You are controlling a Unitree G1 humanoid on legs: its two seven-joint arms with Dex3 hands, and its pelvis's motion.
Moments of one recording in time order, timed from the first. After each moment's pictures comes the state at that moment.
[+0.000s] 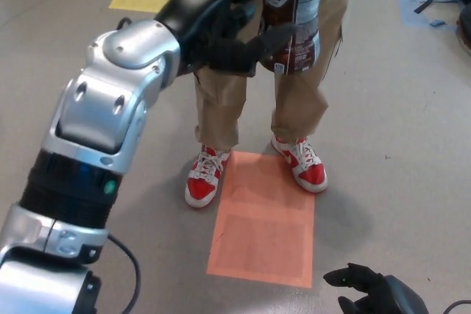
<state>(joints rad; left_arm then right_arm) -0.89 0.24 -0.16 0.21 -0.10 0.65 -0.39 -0.27 -0.20 0.38 1.18 -0.45 -0.50 -0.50</state>
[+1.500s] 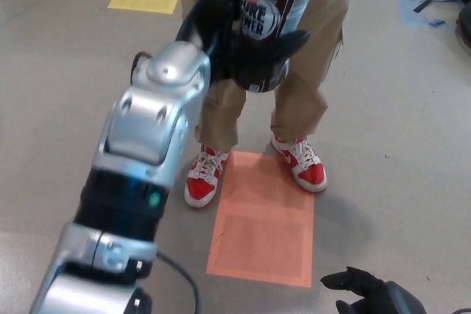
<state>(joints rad) -0.81 0.04 -0.06 0.24 -0.04 0.65 -0.07 -0.25 -0.20 0.38 1.22 -0.49 -0.61 -0.57</state>
